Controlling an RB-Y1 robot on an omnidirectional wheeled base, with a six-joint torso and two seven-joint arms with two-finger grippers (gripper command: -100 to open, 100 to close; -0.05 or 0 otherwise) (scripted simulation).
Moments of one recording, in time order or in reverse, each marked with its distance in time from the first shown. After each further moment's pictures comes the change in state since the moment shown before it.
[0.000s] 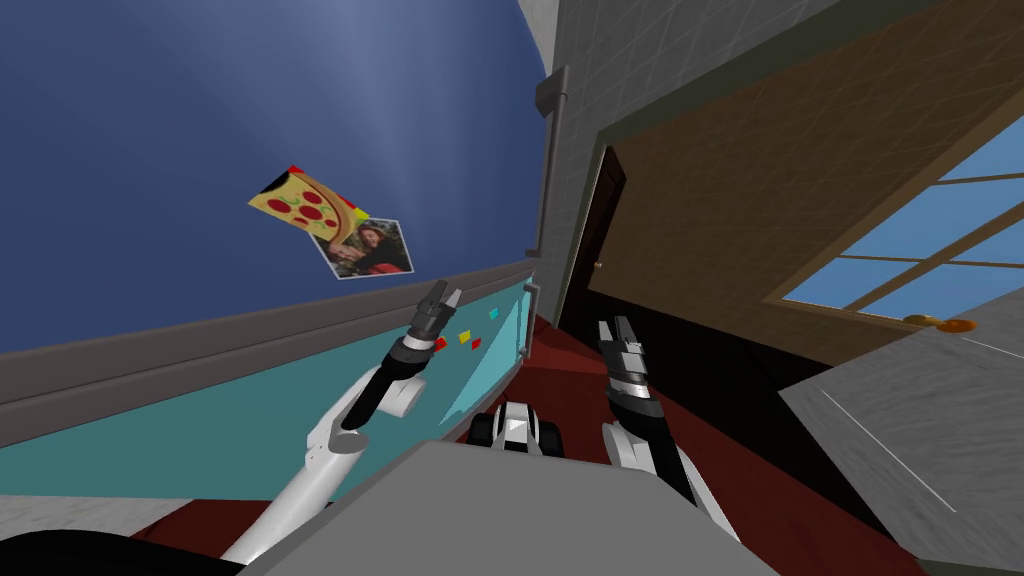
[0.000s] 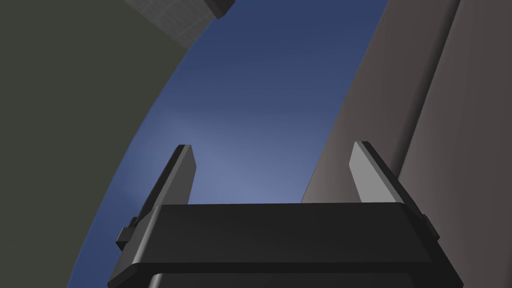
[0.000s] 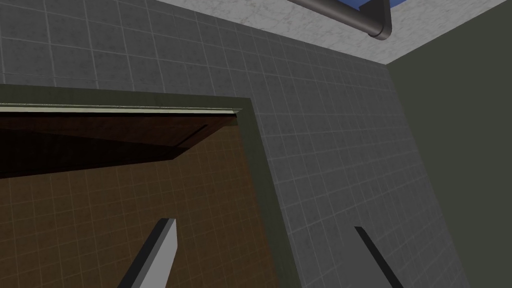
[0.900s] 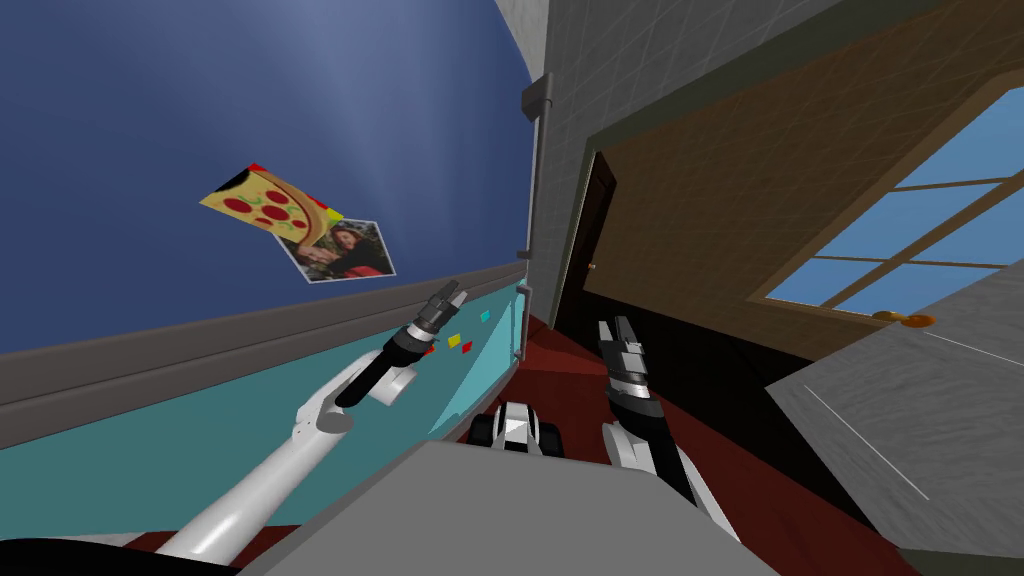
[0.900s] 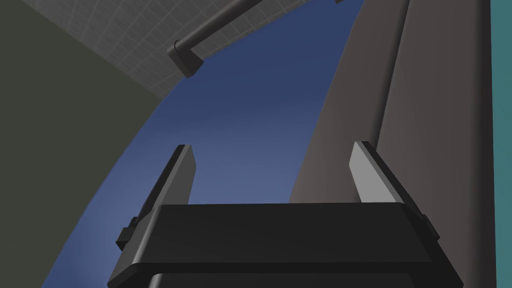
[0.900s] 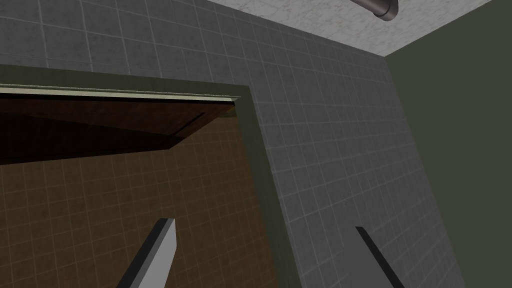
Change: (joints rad) left arm -0.055 0.230 0.008 0.032 0.063 0.116 0.085; right arm 0.000 0.000 0.000 0.000 0.000 0.000 0.000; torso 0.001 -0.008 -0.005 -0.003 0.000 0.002
